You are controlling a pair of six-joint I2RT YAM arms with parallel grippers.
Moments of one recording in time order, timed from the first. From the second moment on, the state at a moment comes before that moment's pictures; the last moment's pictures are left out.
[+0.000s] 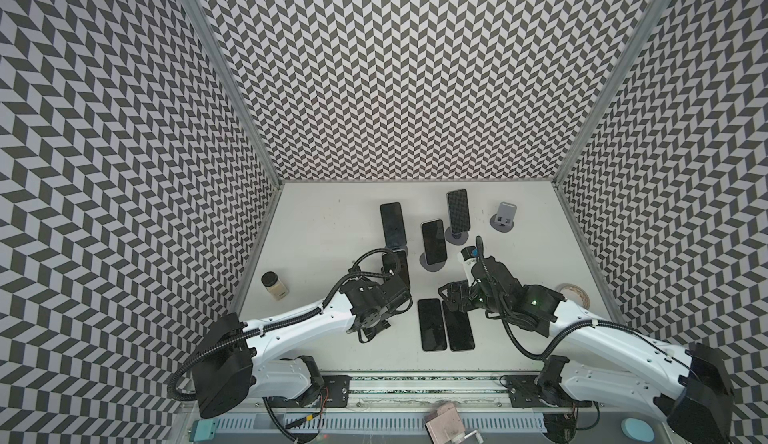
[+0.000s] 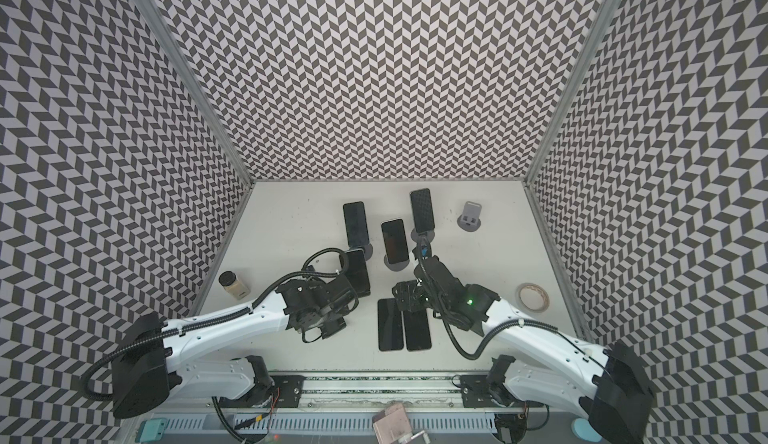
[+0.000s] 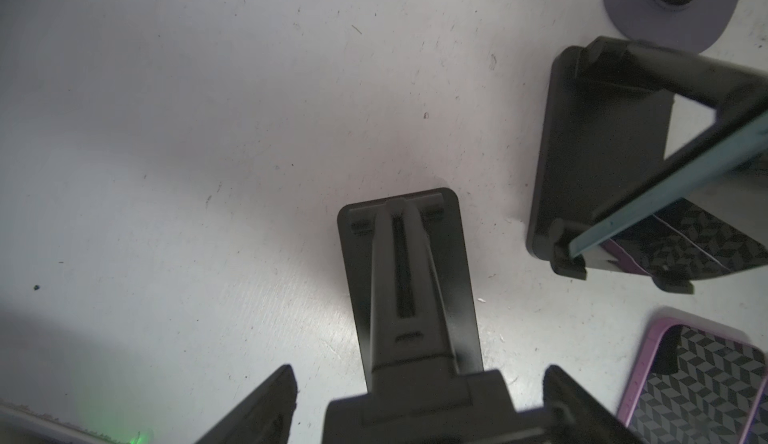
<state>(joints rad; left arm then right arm) -0.98 1.28 0.83 -0.96 -0.40 -1.32 0.86 1.06 0.73 -0.44 0.06 0.60</state>
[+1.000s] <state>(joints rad) -0.94 1.24 0.79 -0.87 -0.36 -1.27 0.85 1.08 0.73 -0.41 0.06 0.58</state>
